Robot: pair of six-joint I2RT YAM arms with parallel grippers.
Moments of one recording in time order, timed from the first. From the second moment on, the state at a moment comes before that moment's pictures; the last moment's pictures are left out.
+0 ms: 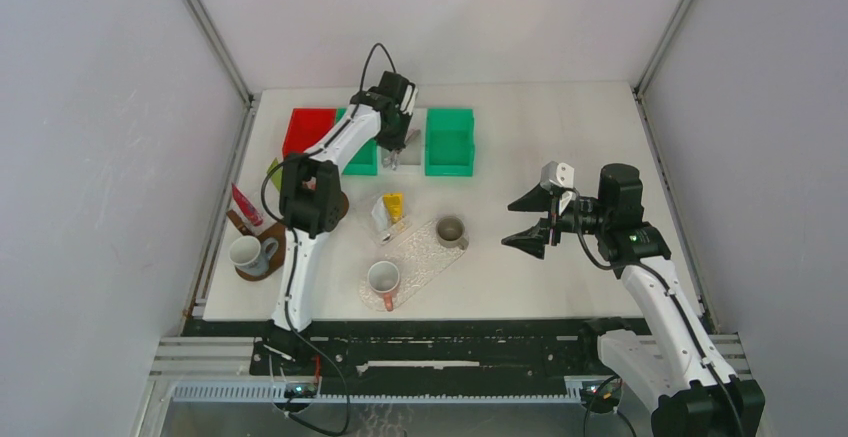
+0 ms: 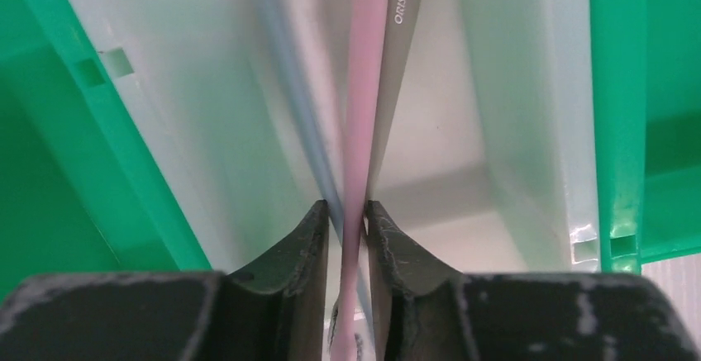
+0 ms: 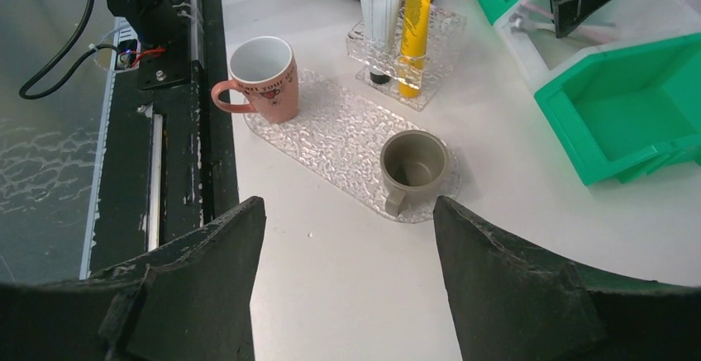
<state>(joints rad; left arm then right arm) -0.38 2.39 2.16 -0.83 -0.07 -0.03 0.12 0.86 0.71 -0.34 -1.18 -0.39</state>
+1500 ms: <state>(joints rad) -0.34 2.38 2.19 -0.87 -0.01 -0.05 0.12 0.87 0.71 -0.34 -1.16 -0.41</state>
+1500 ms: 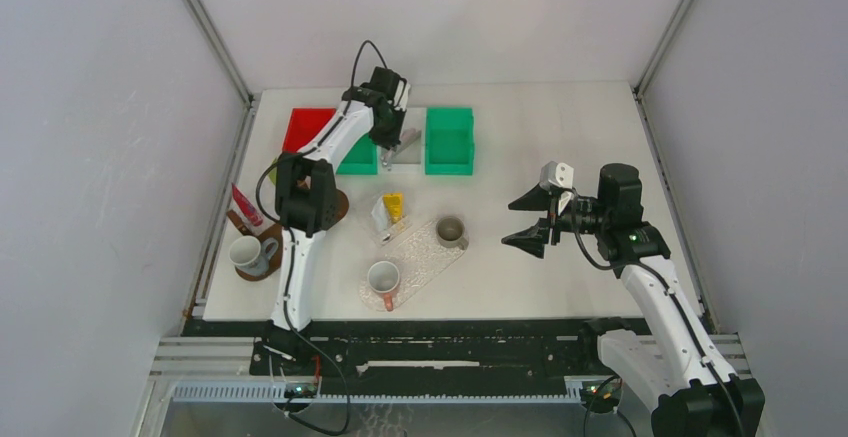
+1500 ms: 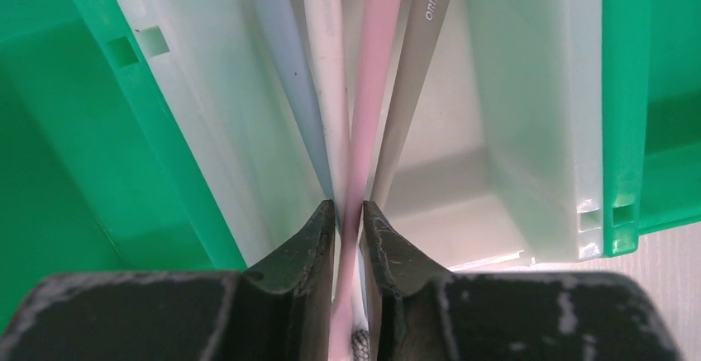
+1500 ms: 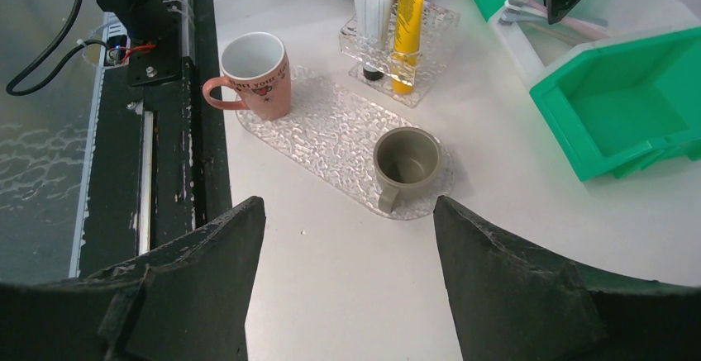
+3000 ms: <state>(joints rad) -0.33 2.22 2.18 -0.88 0.03 -0.06 0.13 0.87 0.71 -0.35 -1.16 -0.41</state>
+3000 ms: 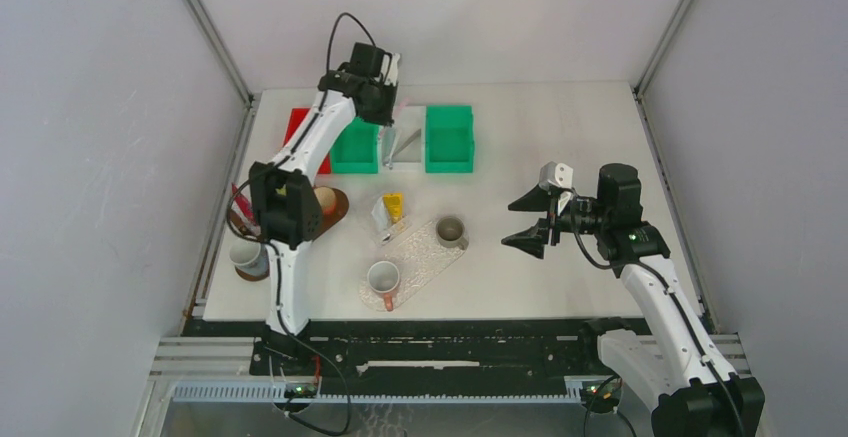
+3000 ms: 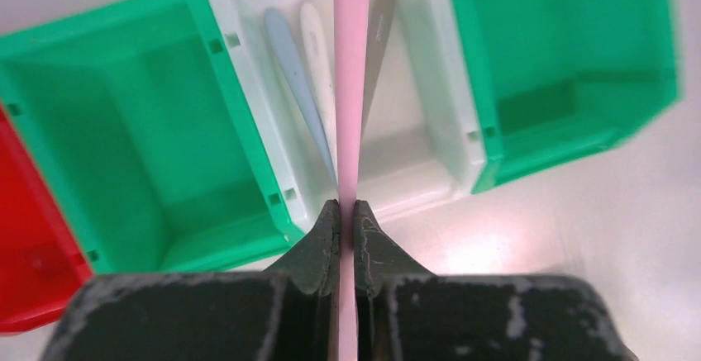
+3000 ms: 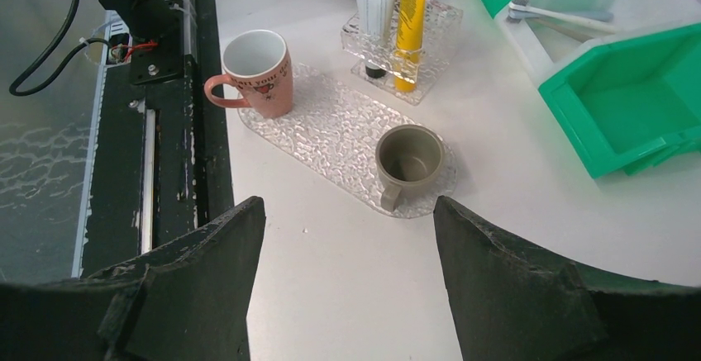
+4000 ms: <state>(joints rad) -0.74 1.35 1.28 -0.46 0.47 -0.35 0.06 0.83 1.00 -1.03 -1.28 -1.21</state>
